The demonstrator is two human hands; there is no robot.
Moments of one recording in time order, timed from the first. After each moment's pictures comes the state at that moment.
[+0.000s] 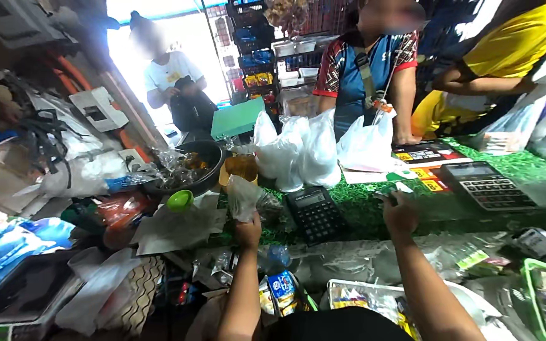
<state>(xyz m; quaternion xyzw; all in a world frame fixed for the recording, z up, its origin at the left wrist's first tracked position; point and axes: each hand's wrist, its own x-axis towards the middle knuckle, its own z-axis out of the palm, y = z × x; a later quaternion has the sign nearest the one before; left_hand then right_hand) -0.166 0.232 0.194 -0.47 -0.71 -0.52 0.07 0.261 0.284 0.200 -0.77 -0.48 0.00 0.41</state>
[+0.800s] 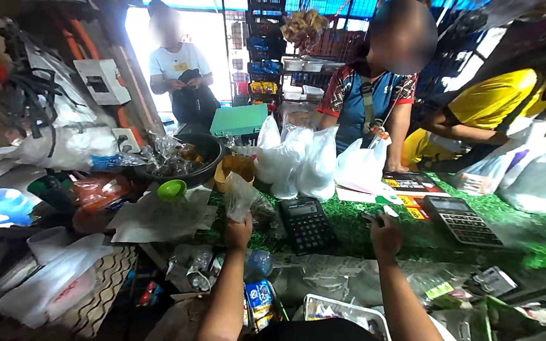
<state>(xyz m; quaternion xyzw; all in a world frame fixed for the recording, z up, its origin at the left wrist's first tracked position) -0.168 0.230 0.193 -0.47 -0.71 -0.52 0.08 0.259 0.285 0.197 -0.77 -0.49 -0.03 0.40</state>
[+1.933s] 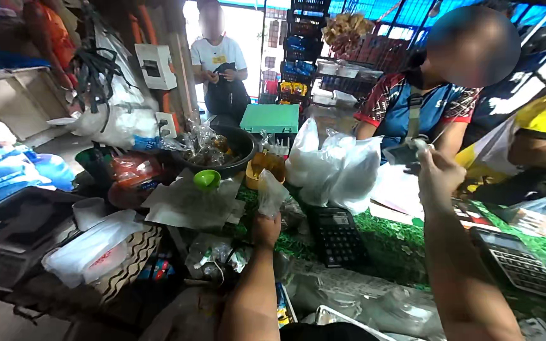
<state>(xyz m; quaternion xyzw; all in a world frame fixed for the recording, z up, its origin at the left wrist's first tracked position) -0.177 0.228 0.220 -0.46 -0.78 -0.43 -0.07 0.150 0.328 0.437 -0.48 -0.58 0.13 0.64</state>
